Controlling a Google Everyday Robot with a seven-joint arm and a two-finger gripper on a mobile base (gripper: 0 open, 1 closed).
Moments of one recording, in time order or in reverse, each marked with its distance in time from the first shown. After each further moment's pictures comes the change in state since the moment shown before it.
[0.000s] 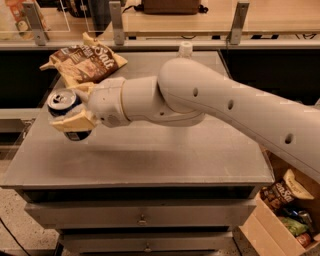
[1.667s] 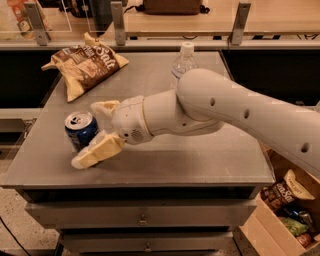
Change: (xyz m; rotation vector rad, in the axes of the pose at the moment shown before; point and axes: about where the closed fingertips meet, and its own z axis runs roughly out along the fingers) arm 0.049 0.033 -0.035 -0.116 0.091 0.156
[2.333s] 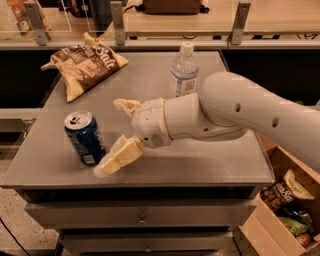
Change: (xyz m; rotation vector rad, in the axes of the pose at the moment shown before) arm 0.013 0.005 -0.039 0.059 0.024 -0.008
